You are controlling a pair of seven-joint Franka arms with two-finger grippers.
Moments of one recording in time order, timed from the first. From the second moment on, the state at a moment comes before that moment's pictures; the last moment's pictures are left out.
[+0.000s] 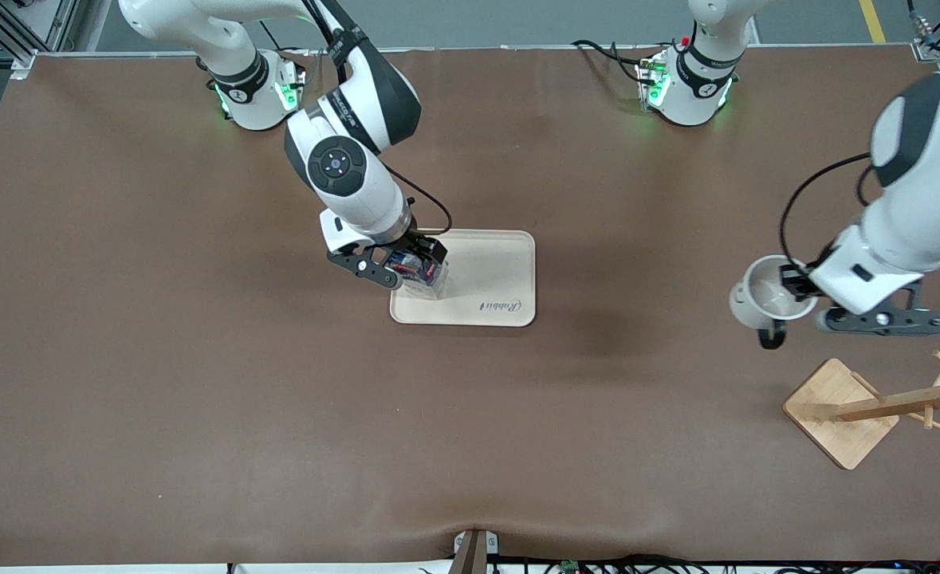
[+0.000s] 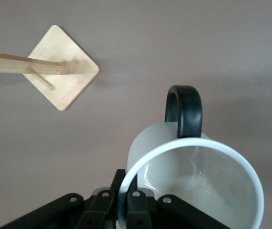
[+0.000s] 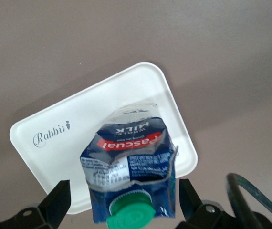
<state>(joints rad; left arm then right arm) 0.55 0.28 -0.72 -1.57 0.29 1.72 -0.09 0.78 0.36 -0.13 -1.78 0.26 2.12 0.98</state>
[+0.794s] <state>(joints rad) 0.75 0.33 -0.72 -1.54 0.29 1.85 0.22 0.73 0.34 -0.17 -1.63 0.26 1.78 1.07</state>
